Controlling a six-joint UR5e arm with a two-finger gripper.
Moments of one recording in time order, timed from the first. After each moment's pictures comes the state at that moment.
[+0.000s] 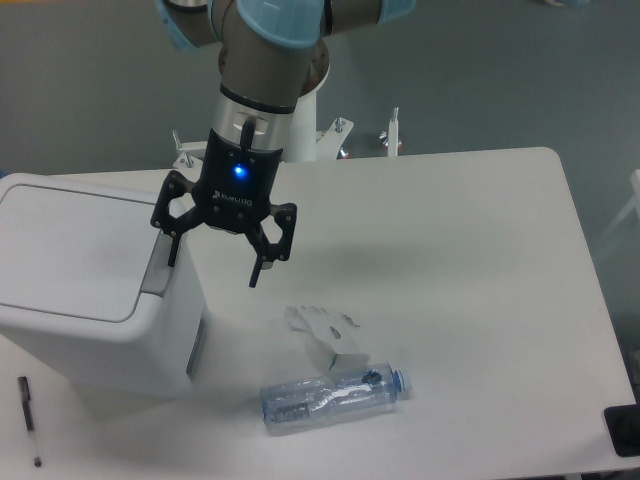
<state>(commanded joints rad) 2.31 -1.68 -1.66 -0.88 1.10 0.33</state>
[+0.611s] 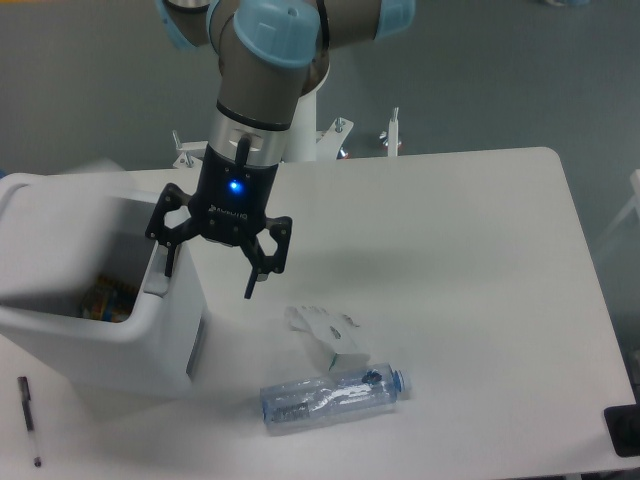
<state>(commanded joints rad) 2.30 -1.70 -1.66 -0.88 1.10 0.33</state>
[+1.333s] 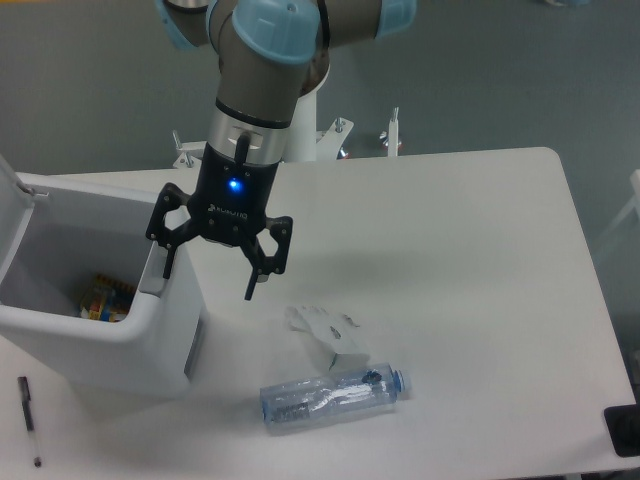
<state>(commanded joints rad) 2.36 -1.73 -1.60 -0.88 1.12 0.33</state>
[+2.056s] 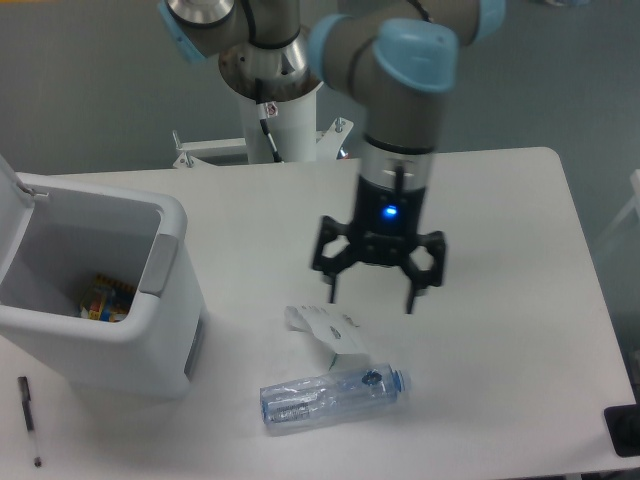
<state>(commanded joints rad) 2.61 -1.87 -1.62 -0.89 1.21 0.77</state>
